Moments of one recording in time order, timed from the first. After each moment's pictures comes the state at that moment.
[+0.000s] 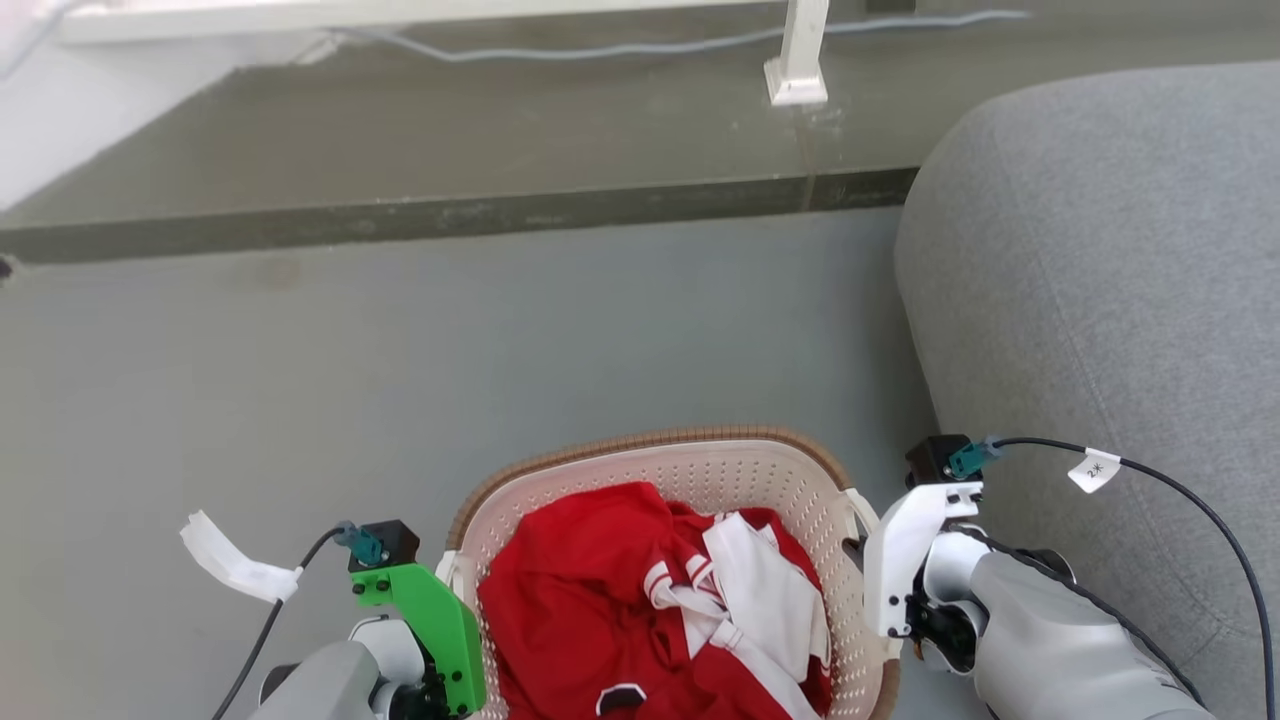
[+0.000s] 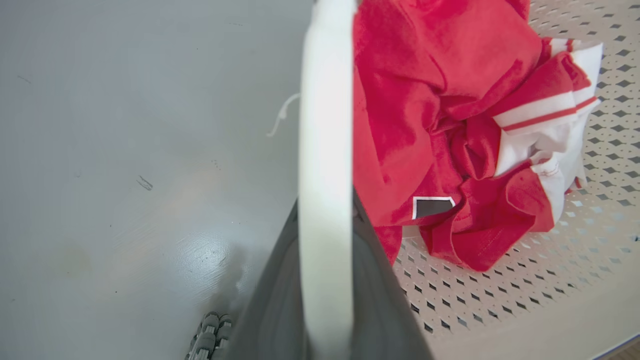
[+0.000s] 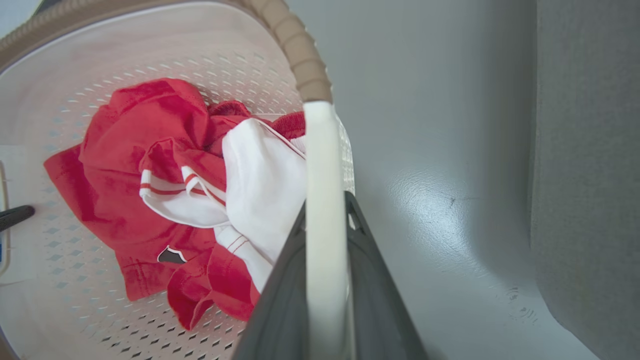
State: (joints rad) left arm -0.49 0.03 -0.77 1.10 -0.95 -0.12 0.26; right arm -0.54 -0.05 0.78 1.17 0.80 0.12 0.12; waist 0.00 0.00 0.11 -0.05
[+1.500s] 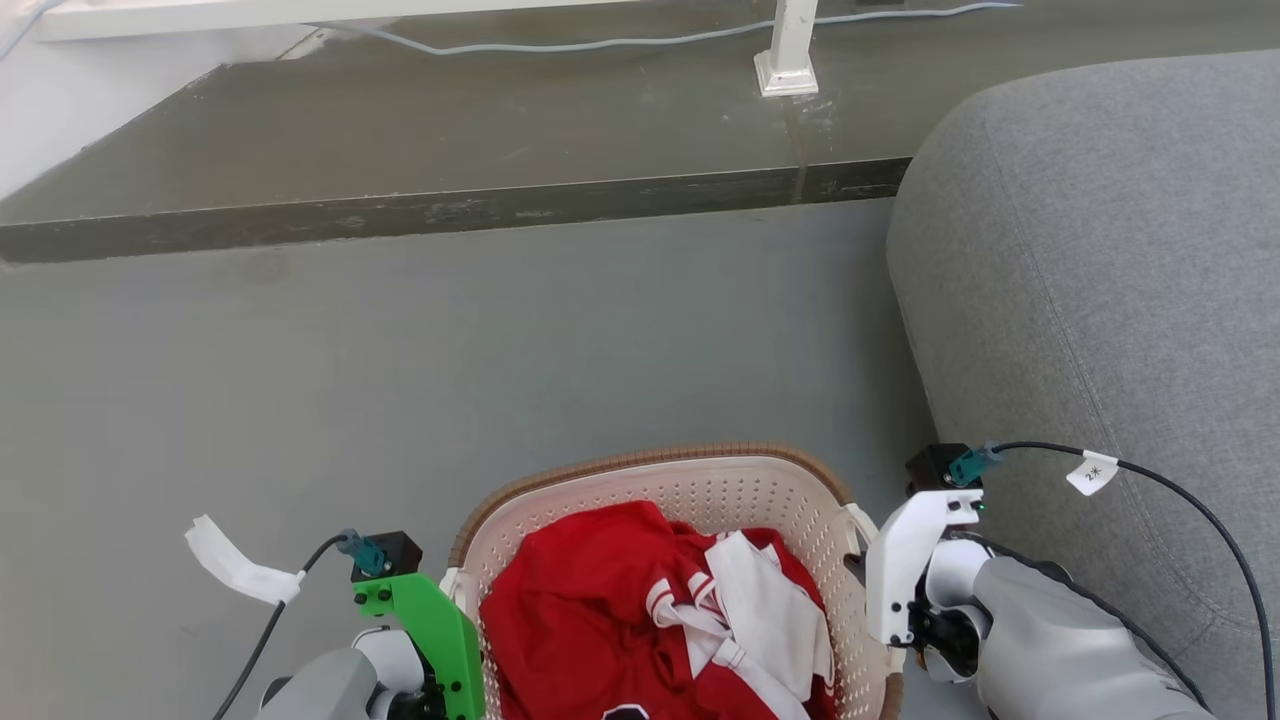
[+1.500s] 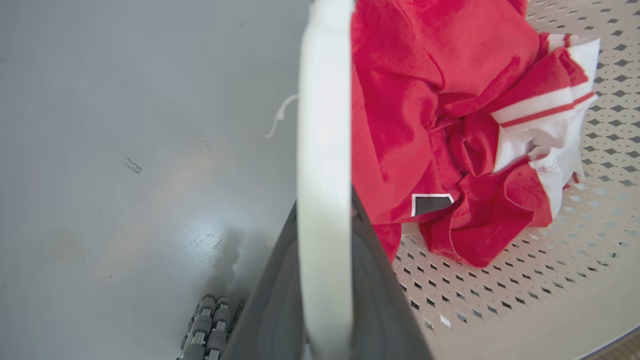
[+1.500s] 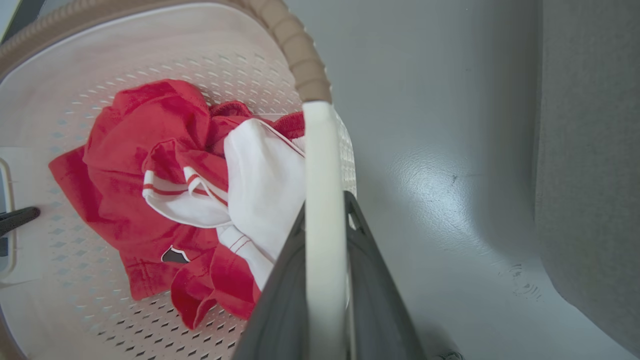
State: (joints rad) left arm -0.48 0.05 -0.82 1.08 -1.01 -0.12 0.31; right arm -0.53 -0.06 0.82 1.17 0.87 0.12 0.17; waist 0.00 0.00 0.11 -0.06
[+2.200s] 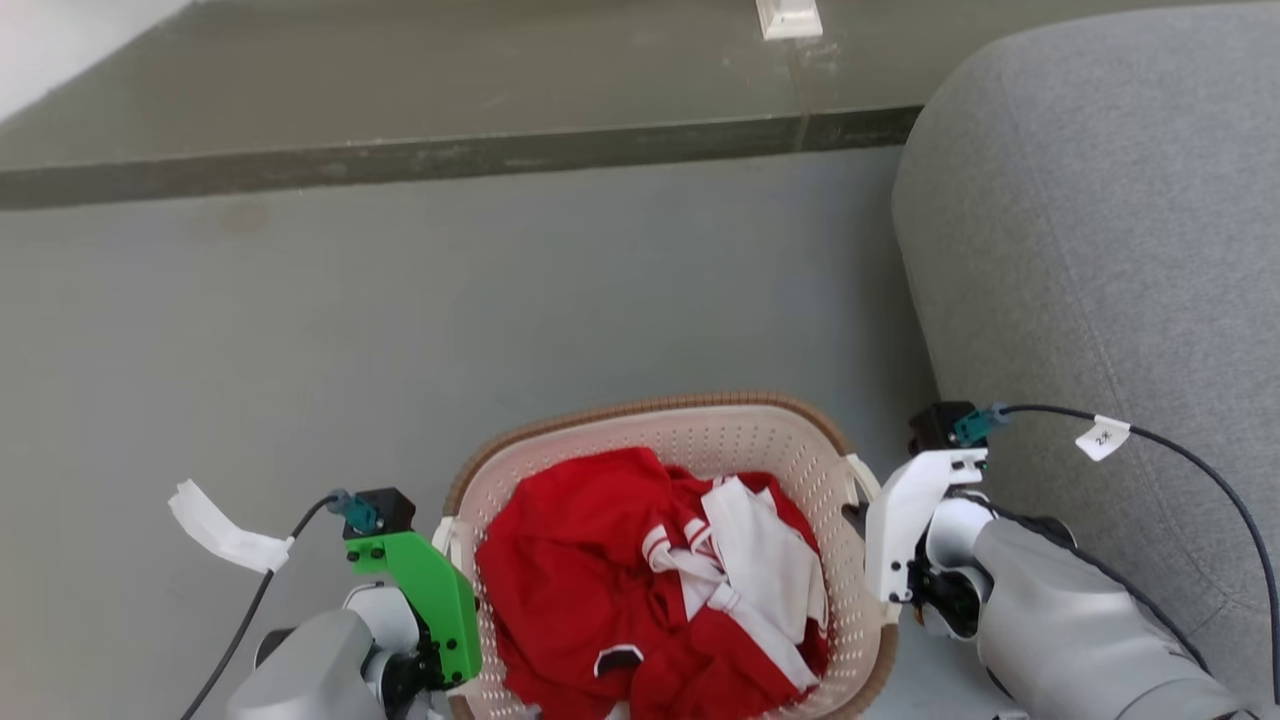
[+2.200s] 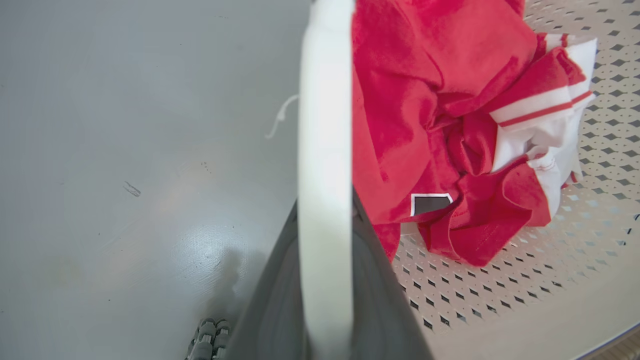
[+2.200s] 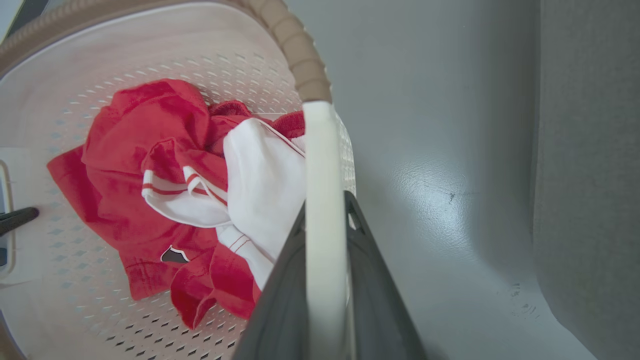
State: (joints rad) left arm -0.53 0.06 -0.83 1.07 -1.03 -0.12 0.26; right arm -0.58 -0.07 0.83 1.16 0.88 0.12 0.13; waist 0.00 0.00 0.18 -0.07
